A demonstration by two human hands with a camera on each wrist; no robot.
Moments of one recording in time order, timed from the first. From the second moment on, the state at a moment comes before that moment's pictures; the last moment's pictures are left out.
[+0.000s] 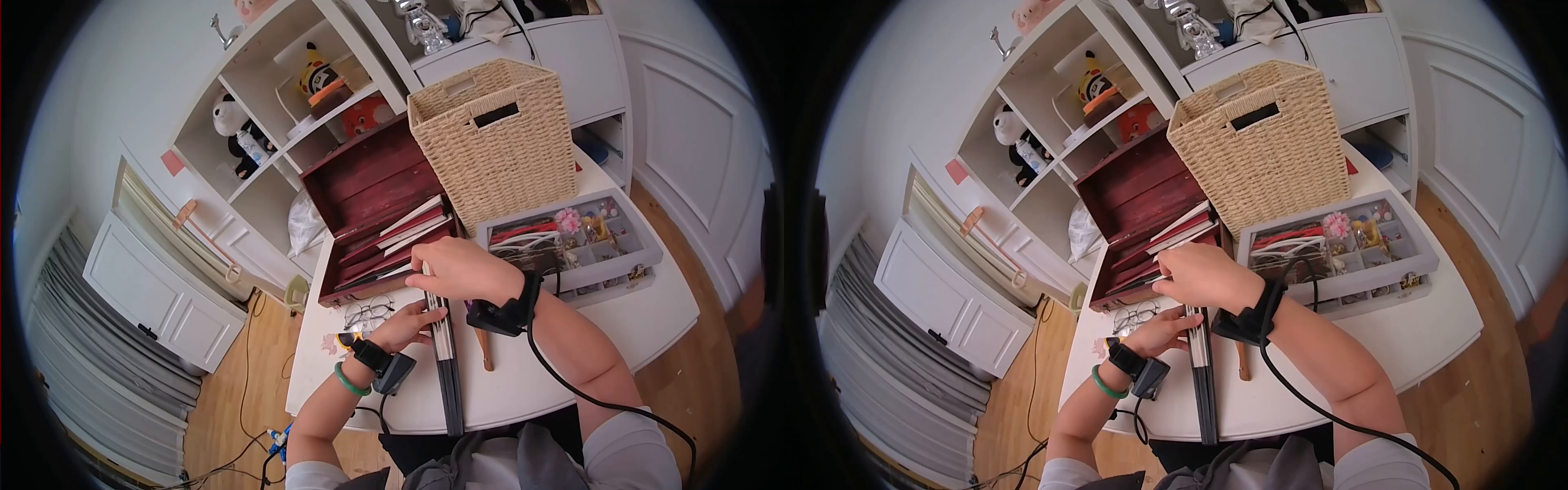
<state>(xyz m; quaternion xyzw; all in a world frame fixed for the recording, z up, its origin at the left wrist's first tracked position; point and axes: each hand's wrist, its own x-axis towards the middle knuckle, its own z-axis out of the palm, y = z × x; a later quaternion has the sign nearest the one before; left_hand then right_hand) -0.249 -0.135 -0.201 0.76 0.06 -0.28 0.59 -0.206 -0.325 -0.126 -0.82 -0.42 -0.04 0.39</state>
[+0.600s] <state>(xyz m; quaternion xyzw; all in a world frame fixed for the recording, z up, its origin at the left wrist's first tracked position) -0.251 -0.144 -0.213 0.79 0.05 -0.32 0.52 -0.207 -0.323 -0.126 -0.82 -0.43 -0.05 0.38</state>
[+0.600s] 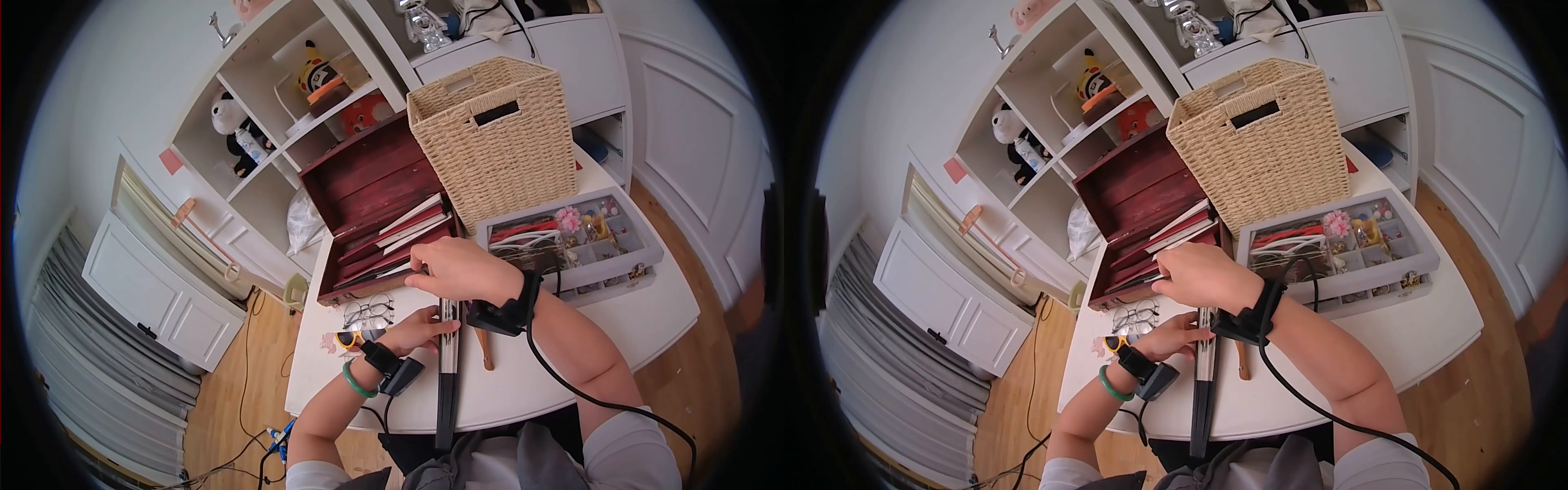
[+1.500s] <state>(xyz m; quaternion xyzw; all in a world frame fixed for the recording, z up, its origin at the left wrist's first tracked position) -0.227 -0.128 -0.224 0.93 -0.05 0.03 0.36 -0.206 -0.325 -0.127 -0.82 -0.43 -0.06 0.38</state>
